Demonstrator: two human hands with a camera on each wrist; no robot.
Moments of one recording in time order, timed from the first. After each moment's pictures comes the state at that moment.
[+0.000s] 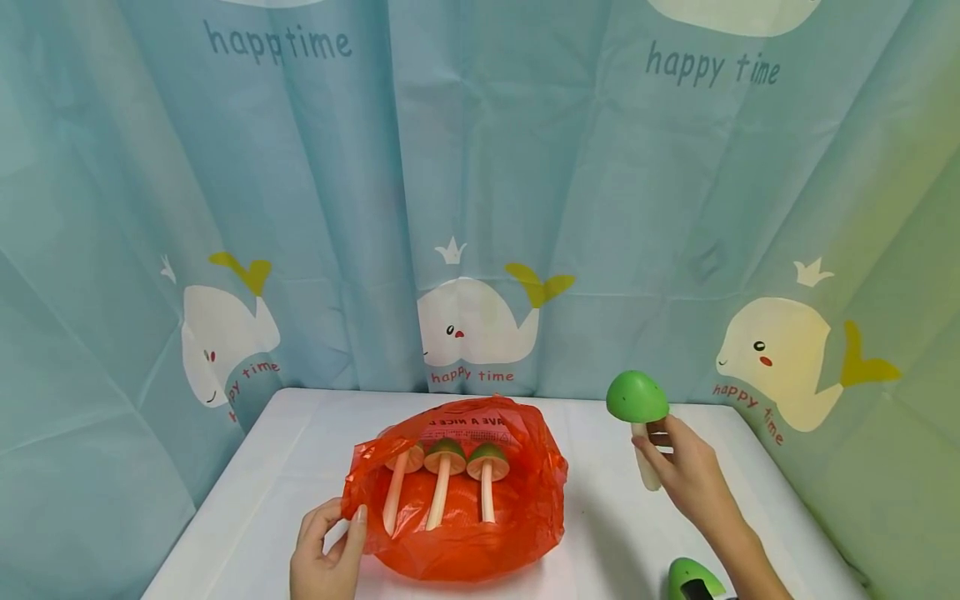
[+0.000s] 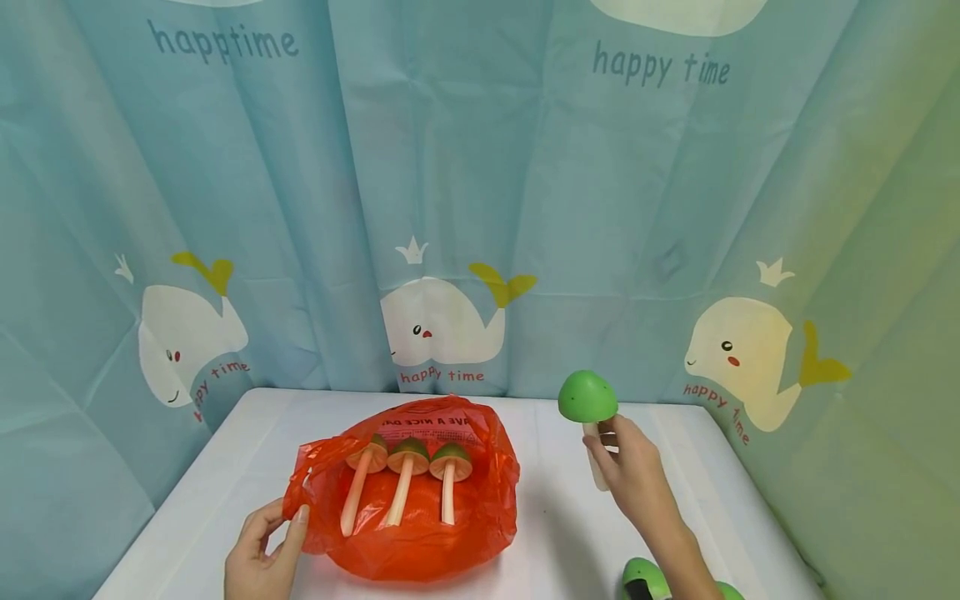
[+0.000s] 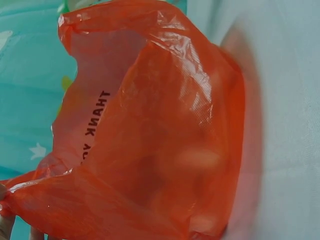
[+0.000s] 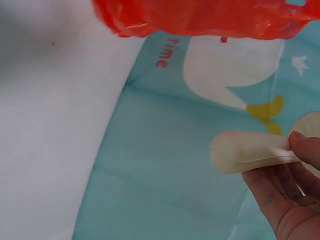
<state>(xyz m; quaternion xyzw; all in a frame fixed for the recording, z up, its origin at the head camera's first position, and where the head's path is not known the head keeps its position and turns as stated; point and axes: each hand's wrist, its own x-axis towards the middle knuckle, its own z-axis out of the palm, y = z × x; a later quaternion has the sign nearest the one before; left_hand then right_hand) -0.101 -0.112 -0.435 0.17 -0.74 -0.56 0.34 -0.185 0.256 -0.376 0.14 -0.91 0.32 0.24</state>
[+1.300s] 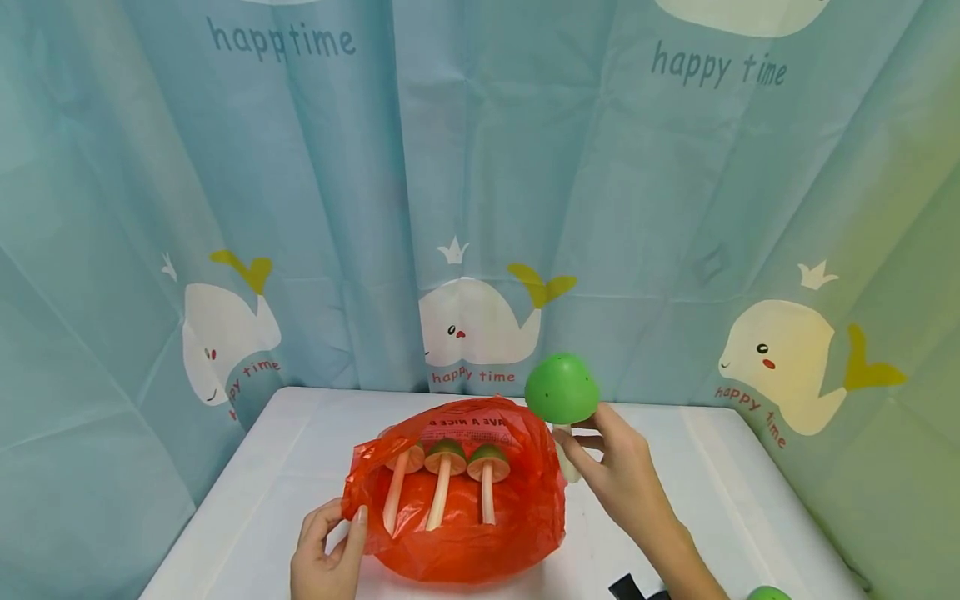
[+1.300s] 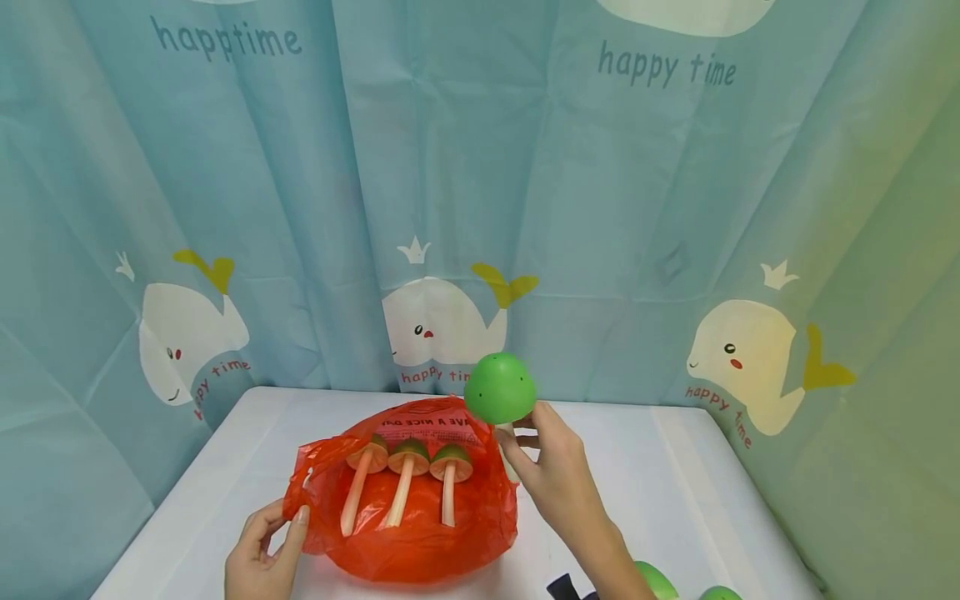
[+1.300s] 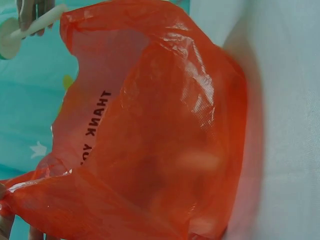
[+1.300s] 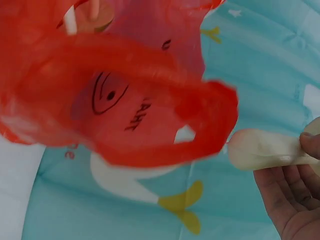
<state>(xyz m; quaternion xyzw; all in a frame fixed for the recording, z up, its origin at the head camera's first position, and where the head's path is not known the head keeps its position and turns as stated) -0.102 -0.112 -0.436 0.17 -0.73 -0.57 0.34 -0.164 0.165 -0.337 0.27 -0.83 0.42 0.24</state>
